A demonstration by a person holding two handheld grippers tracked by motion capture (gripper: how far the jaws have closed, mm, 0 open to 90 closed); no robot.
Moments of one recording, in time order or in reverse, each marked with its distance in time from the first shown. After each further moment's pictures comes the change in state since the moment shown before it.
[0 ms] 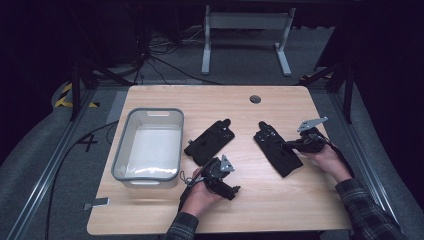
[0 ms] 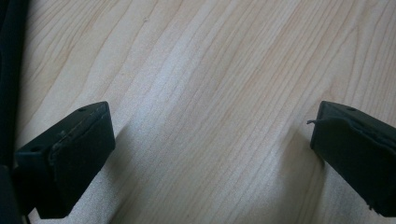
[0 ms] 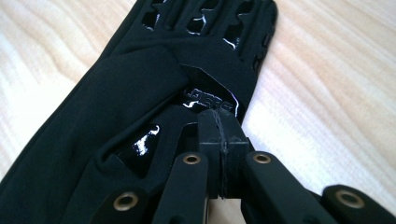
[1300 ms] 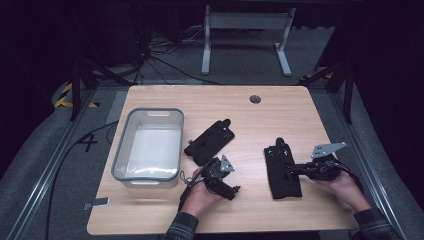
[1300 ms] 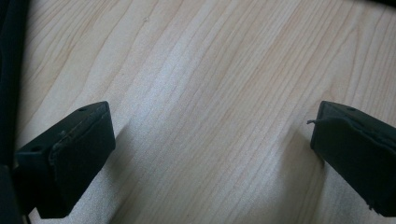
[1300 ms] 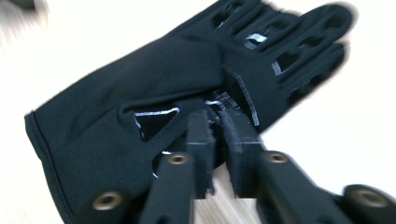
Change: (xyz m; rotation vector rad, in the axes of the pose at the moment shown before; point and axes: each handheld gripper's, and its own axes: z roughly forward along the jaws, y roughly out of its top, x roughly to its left) left arm 0.000 0.000 0.000 0.000 0.002 -0.001; right arm 0.062 -0.052 -0.048 -0.055 0.073 -0.010
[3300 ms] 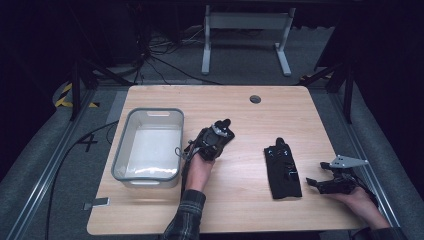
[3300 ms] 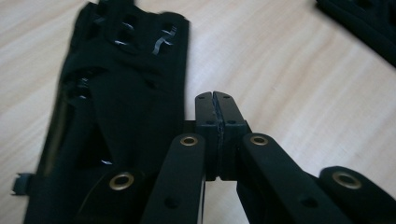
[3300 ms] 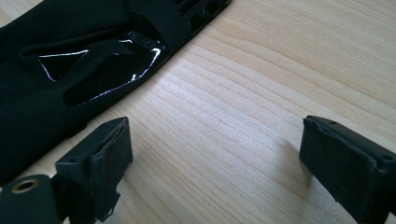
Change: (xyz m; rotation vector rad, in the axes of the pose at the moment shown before) left arm 0.067 0.055 -0.024 0.055 0.173 -0.218; right arm -0.003 -0.060 -0.014 -0.086 -0.237 0.151
